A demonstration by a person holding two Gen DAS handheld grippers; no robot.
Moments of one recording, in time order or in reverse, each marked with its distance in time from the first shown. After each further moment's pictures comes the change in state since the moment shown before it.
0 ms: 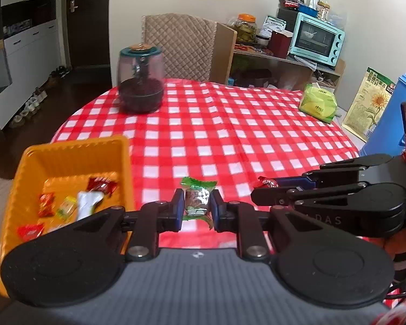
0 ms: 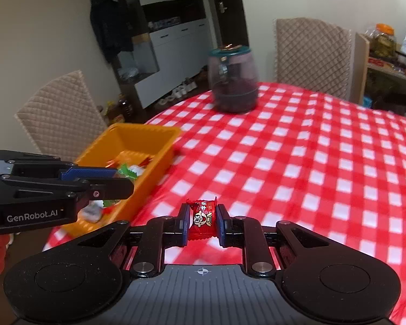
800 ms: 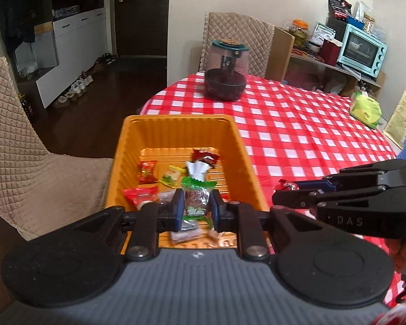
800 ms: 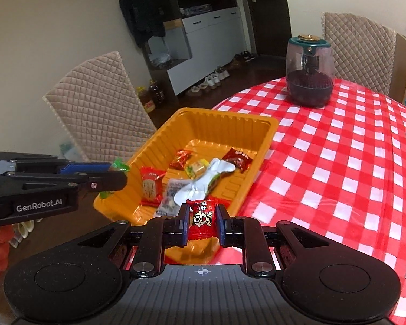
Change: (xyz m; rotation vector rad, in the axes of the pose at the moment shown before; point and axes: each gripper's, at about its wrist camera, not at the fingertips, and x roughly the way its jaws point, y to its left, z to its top) left arm -0.065 0.124 -0.037 -0.095 0.011 0.155; right arm 0.057 0.125 0.008 -0.041 0.050 0.084
